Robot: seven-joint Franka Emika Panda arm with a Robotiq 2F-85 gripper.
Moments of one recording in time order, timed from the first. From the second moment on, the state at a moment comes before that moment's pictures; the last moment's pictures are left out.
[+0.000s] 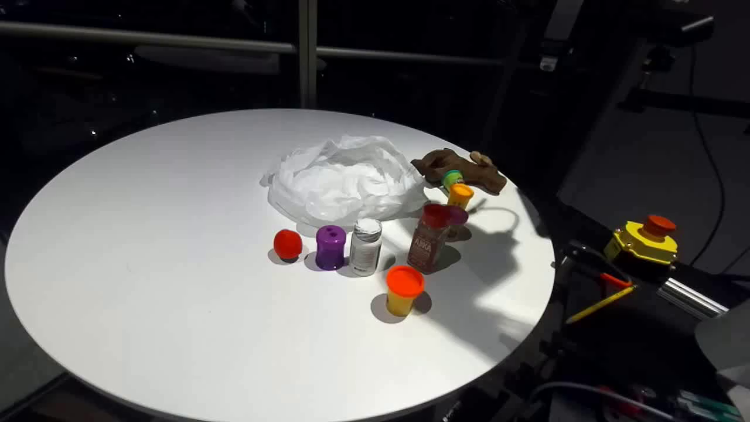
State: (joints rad) arm 0.02 -0.48 -0.23 -2.66 0.13 2.11 -0.23
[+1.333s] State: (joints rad) arm -0.07 -0.04 -0.22 -2.53 0.18 2.44 -0.18
